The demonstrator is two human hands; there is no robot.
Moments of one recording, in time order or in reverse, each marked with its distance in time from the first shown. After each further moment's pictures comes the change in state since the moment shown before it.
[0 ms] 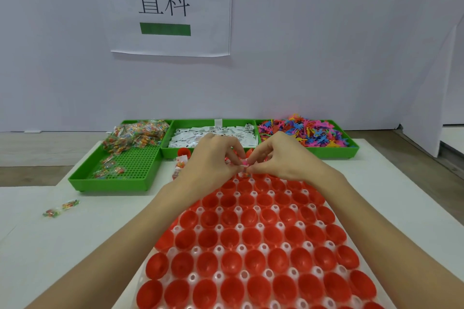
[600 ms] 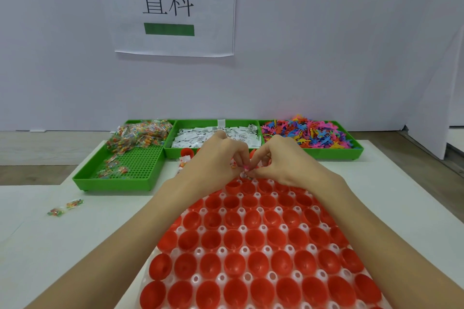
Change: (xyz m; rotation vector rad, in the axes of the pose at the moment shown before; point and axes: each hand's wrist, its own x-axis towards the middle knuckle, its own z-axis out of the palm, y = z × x) left_hand 0.007 -0.011 0.000 0.138 -0.094 0.168; right_hand 0.002 -0.006 0.007 -0.146 0.018 -0.044
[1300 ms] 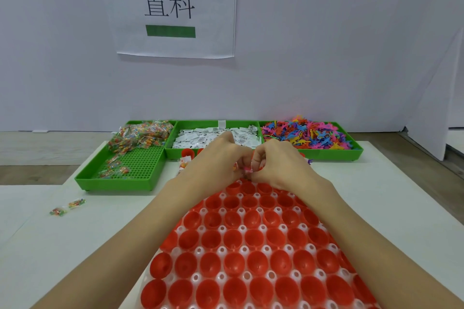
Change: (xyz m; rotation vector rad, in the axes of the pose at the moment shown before) left_hand 0.001 0.004 0.000 0.070 -0.043 0.052; right_hand -0.001 -0.010 0.011 -0.058 0.051 0.170
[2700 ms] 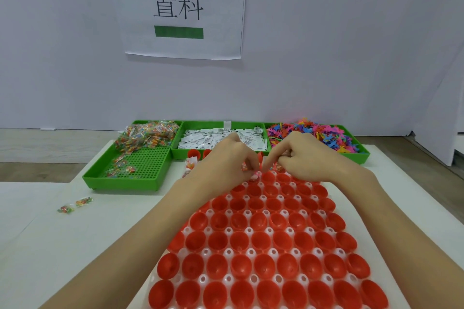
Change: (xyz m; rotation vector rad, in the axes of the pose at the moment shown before) left_hand 0.001 0.003 -0.003 -0.014 0.013 -0.017; right_hand -0.003 0.013 -0.043 0.127 -0.182 -0.126
